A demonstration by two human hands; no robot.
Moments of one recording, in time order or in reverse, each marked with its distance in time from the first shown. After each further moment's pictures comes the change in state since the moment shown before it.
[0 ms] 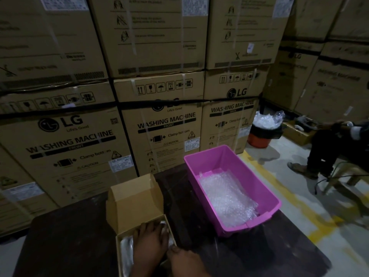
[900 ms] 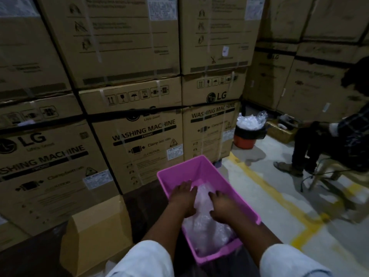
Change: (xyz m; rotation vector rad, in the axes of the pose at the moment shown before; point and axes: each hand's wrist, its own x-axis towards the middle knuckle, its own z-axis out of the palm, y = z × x) left_hand 0.185 0.192 -0.048 0.255 -0.272 0.437; right_hand 0.089 0.248 -0.122 -0.196 0.391 0.206
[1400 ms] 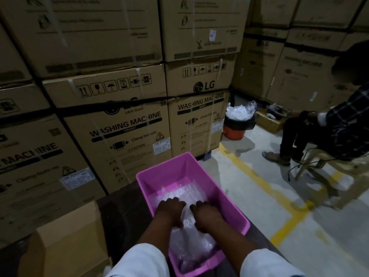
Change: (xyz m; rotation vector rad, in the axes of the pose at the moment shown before) left_hand 0.045 0.006 0.055 -0.029 -0.232 0.015; right_hand 0.016 -0.005 0.024 -0.117 -0.145 -0.082
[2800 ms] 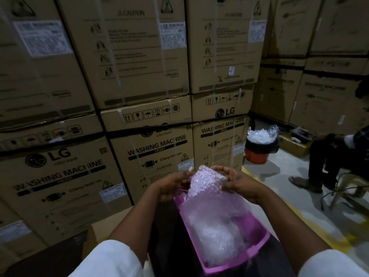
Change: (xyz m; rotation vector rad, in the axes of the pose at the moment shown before) left_hand -0.145 -0.052 -0.143 -1.547 0.072 0.103; right_hand -0.074 0.033 -0.152 1.540 0.051 -0.327
